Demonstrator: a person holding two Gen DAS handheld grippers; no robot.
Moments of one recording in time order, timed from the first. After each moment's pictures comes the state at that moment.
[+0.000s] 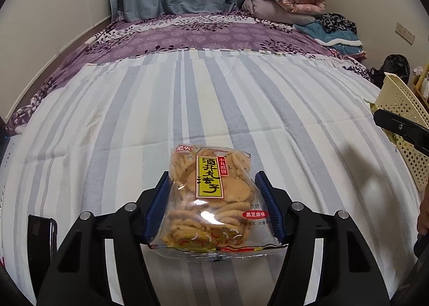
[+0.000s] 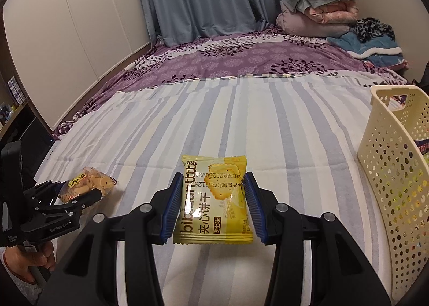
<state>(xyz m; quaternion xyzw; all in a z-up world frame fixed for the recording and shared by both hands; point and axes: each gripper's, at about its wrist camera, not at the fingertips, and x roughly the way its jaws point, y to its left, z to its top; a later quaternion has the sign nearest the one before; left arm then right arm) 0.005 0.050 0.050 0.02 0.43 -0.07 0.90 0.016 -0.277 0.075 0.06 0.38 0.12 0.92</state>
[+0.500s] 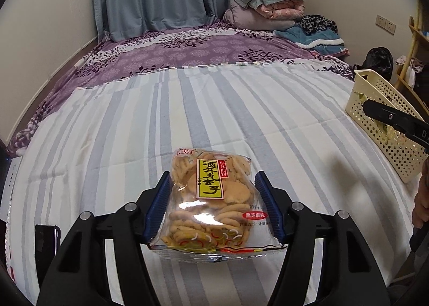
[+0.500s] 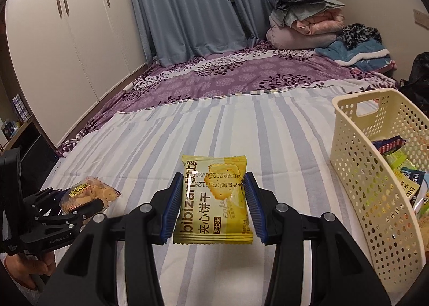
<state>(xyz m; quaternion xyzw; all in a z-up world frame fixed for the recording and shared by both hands) -0.021 0.008 0.086 0.05 0.40 -0.10 0.91 -0.015 -0.314 0.103 0.09 0.33 0.10 0.93</state>
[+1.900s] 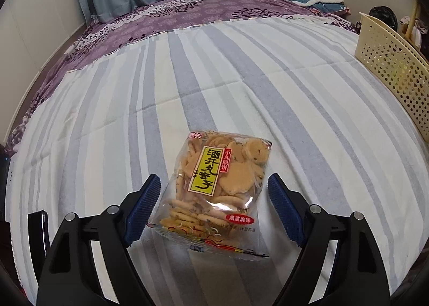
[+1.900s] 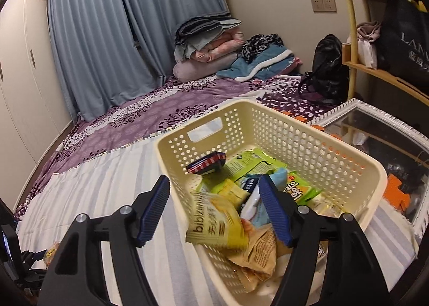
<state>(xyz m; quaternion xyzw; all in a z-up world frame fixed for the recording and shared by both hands) -0.021 -0.007 0.023 0.10 0.48 -0.10 0.87 -0.074 -0.486 0.112 0.15 0.26 -0.11 0.95</state>
